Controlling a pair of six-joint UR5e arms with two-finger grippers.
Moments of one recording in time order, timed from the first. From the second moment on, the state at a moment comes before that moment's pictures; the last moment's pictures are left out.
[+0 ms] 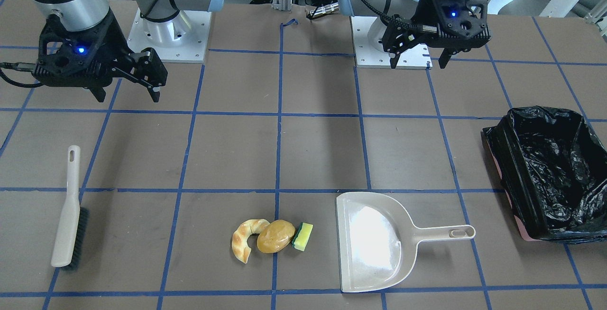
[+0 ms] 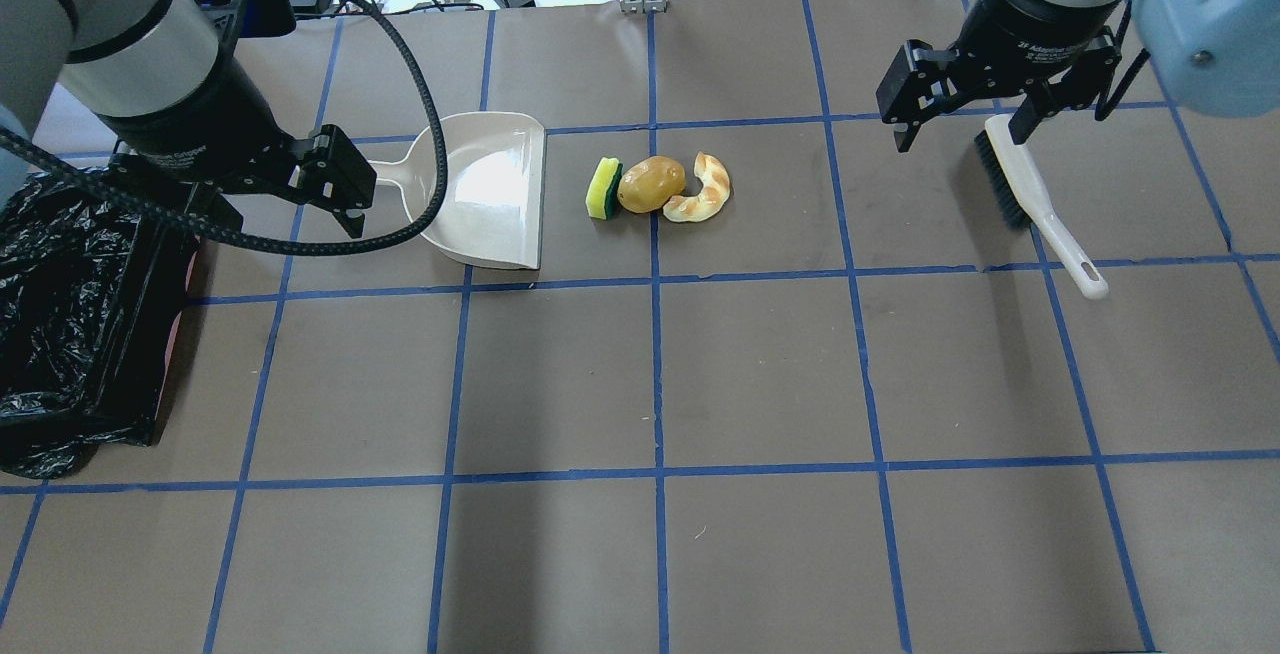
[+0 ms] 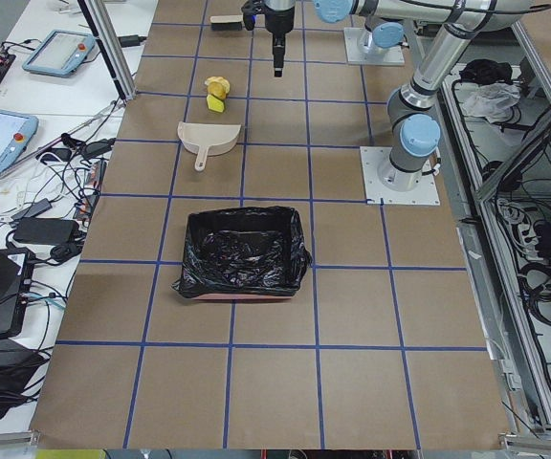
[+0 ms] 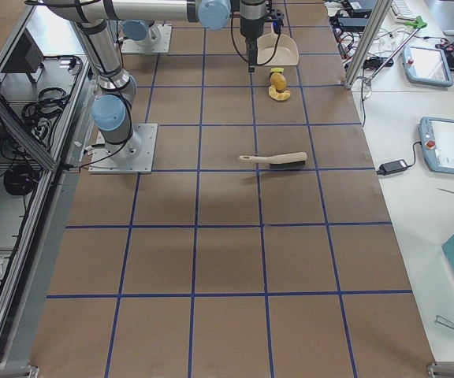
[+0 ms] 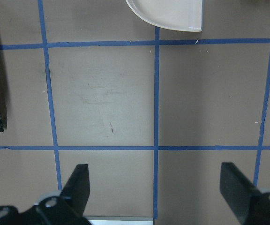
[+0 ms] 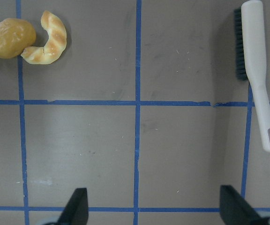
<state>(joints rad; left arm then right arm) -1.56 -1.44 -1.64 -1.63 1.61 0.01 1.55 -1.57 1.57 -1.63 -1.57 -0.04</state>
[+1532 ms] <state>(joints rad) -1.55 -1.45 -1.63 -1.63 1.61 0.01 1.34 -1.56 1.60 -1.64 -1.60 -0.37</state>
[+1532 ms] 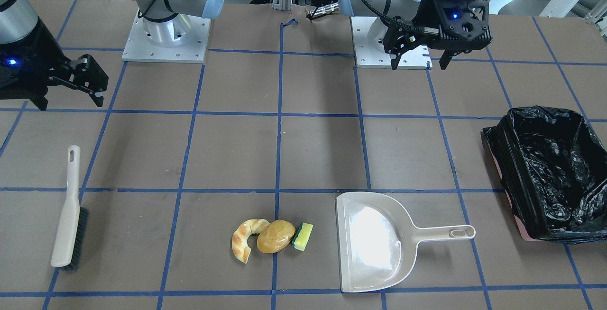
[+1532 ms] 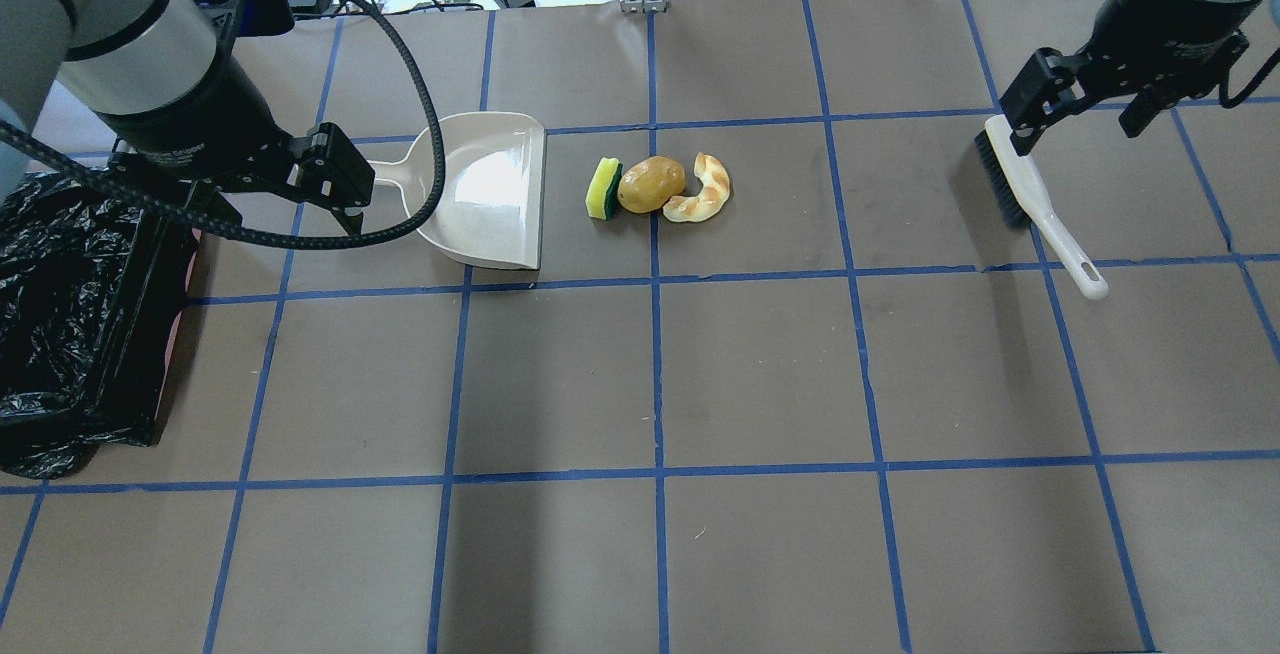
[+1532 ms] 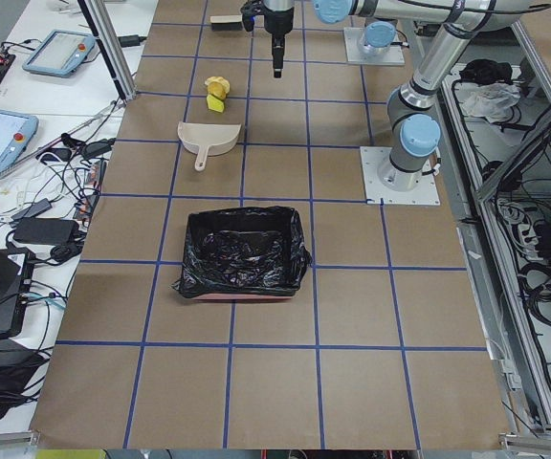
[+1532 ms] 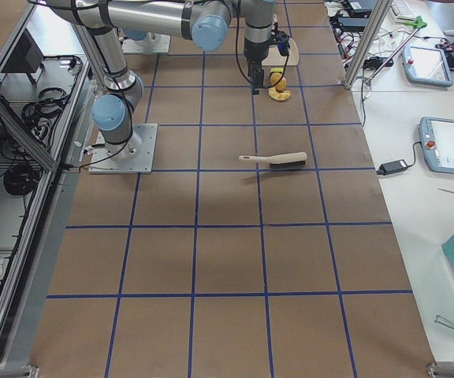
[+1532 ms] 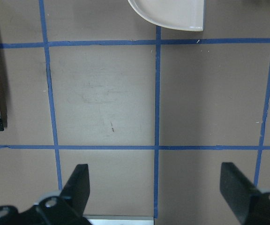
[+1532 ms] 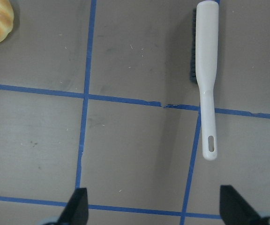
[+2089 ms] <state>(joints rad) -1.55 -1.46 -1.64 -1.62 1.61 0.01 1.18 -1.53 1.74 -1.90 -1.59 -0.66</state>
